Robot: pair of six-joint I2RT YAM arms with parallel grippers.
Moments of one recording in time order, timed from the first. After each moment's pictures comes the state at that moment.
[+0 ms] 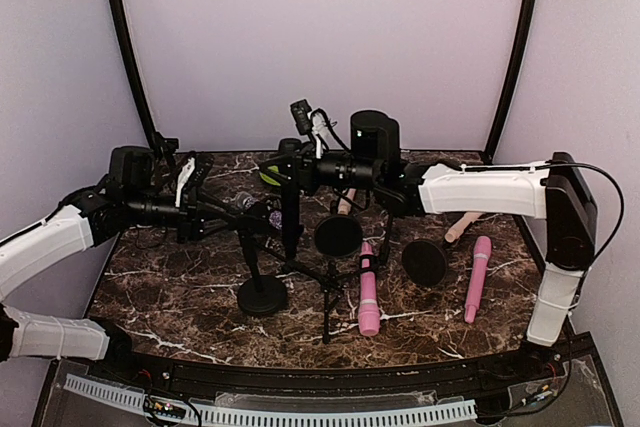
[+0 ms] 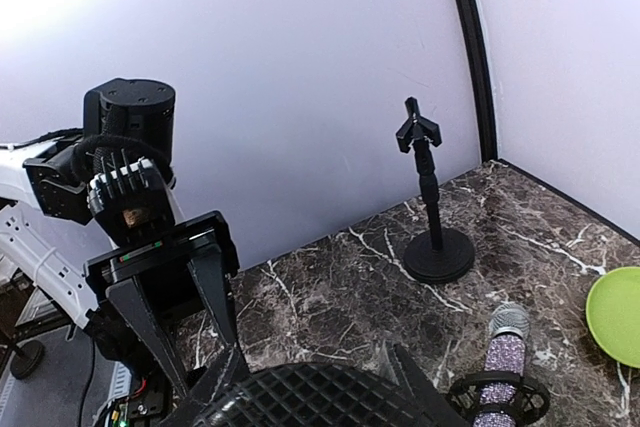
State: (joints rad) left arm -0.37 1.06 0.77 -0.26 0.83 0.25; right arm 0.93 1.86 1.42 0.39 -0.44 0.26
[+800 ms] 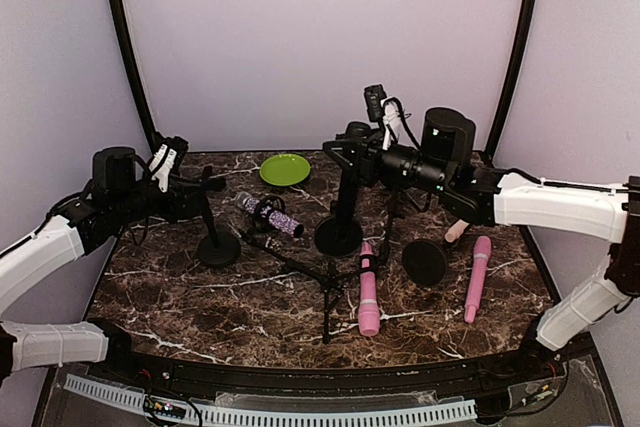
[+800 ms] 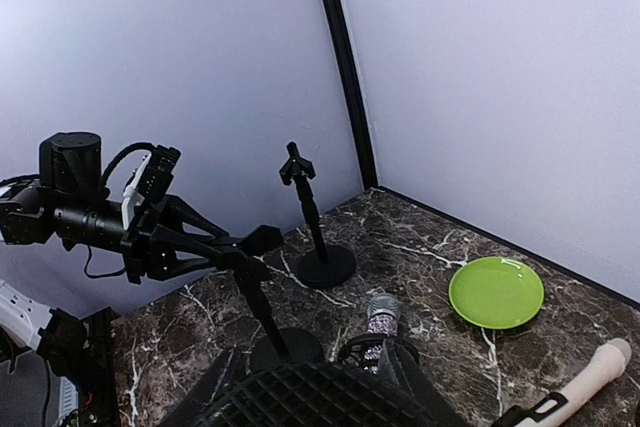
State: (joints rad) left arm -0.33 0.96 0.72 -0.20 0.14 0.22; right arm 0.85 1.47 1.10 0.36 -0.22 0.21
